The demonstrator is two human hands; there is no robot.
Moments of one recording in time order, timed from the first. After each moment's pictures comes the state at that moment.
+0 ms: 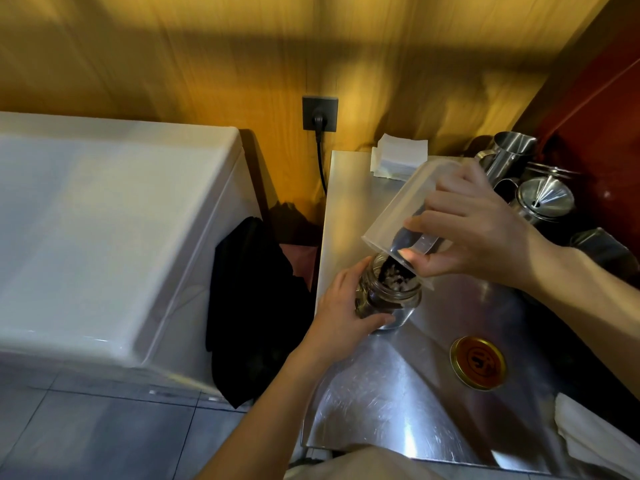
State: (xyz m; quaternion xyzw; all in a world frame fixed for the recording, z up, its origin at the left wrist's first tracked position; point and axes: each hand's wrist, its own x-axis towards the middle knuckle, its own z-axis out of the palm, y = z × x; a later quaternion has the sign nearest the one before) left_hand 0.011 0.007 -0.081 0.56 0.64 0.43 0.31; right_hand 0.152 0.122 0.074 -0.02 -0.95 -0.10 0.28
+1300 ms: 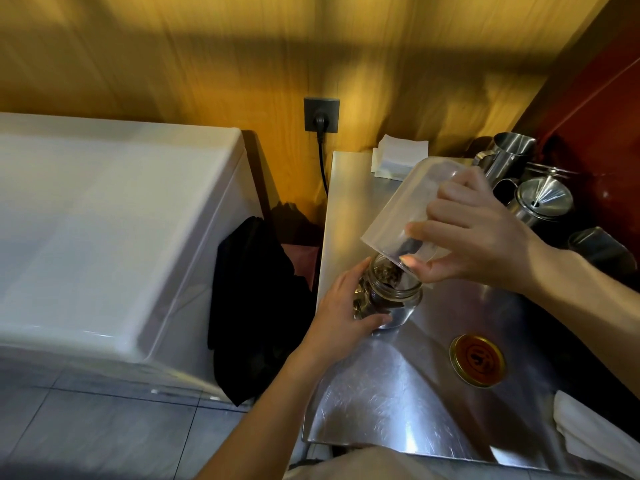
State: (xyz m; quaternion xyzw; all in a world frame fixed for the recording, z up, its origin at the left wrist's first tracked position) left_hand 0.012 0.002 -0.084 0.56 0.64 0.42 0.31; right_hand 0.155 0.118 0.070 0.02 -0.94 -0.15 0.32
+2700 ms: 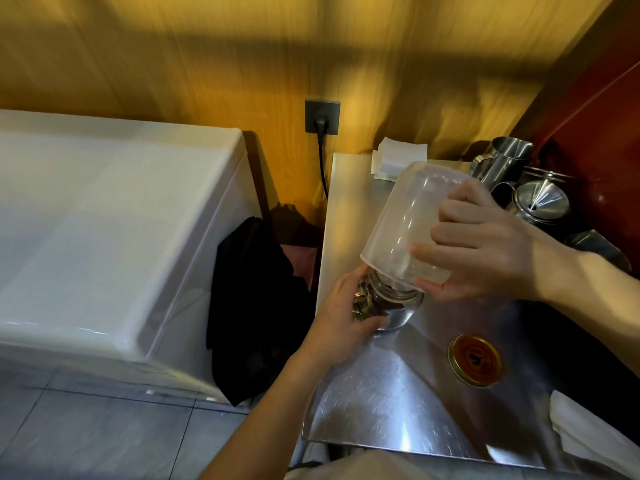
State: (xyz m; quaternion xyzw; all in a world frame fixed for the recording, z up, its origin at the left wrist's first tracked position) left_hand 0.014 0.000 -0.089 0.54 0.63 0.45 0.33; right_hand 0.166 0.115 0.070 0.10 -0.95 -0.14 0.27
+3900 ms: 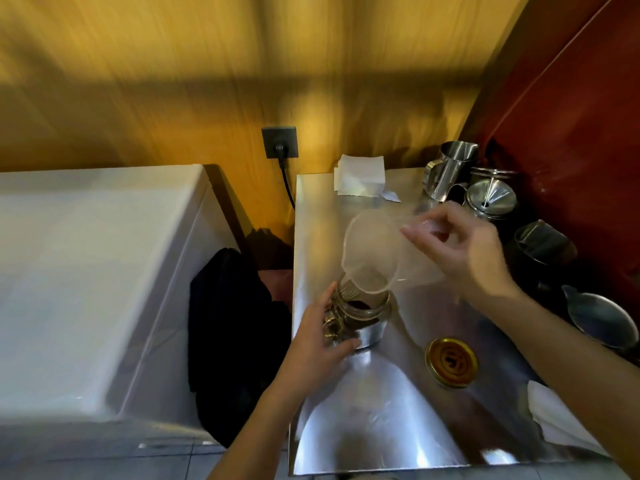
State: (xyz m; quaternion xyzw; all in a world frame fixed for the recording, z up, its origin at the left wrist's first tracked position) left_hand 0.015 -0.005 -0.083 0.53 0.63 0.44 0.38; right_hand 0.192 0.106 0.046 -0.34 -0.76 0.31 0.45
